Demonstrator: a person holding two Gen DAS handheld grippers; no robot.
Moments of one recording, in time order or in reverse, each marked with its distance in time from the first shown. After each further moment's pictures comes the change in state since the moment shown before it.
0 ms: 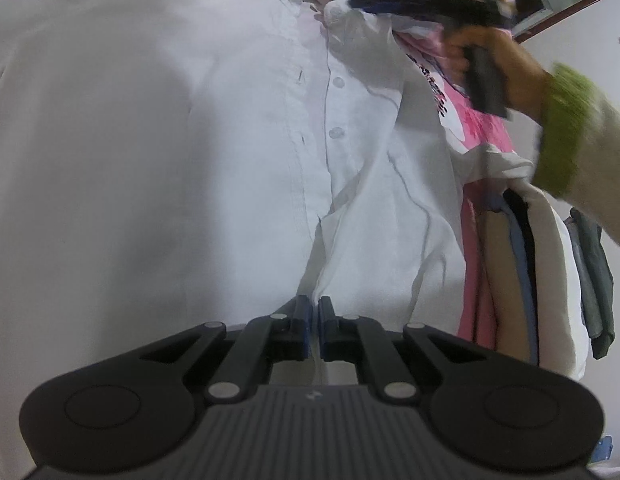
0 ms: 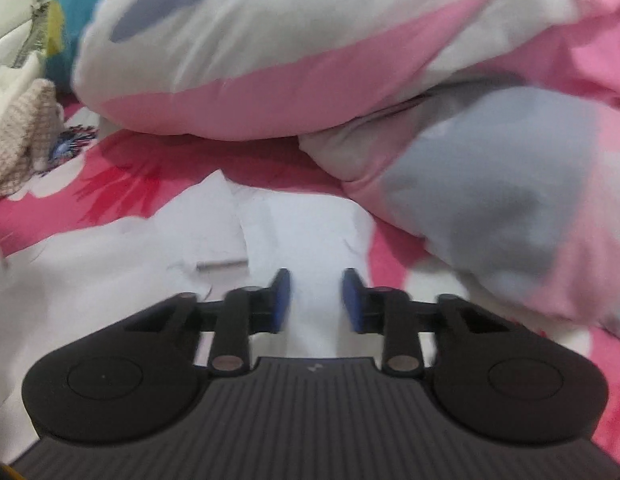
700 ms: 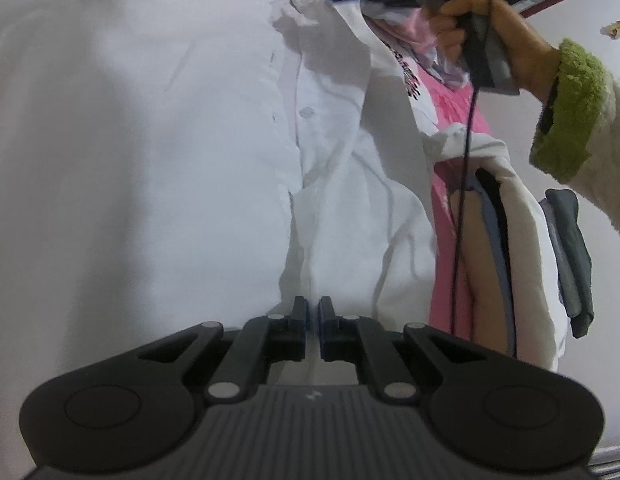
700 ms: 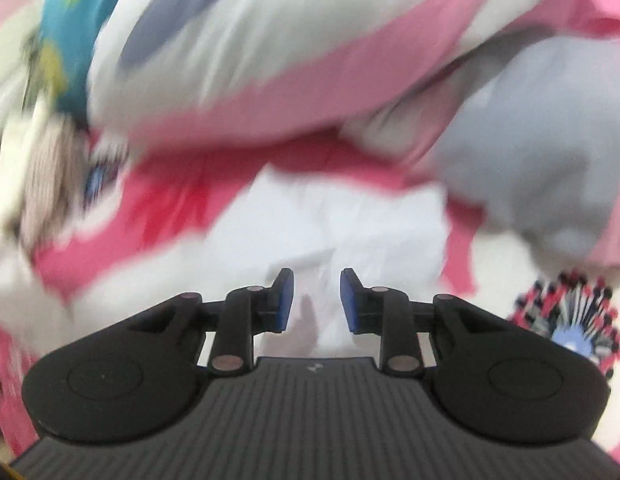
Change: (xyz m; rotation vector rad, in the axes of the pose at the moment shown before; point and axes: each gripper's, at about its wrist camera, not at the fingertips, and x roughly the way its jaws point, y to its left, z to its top) left arm -0.009 -0.004 -0.012 0.027 0.039 -0.079; right arm -0.023 0.028 0.010 0.114 0.172 0.120
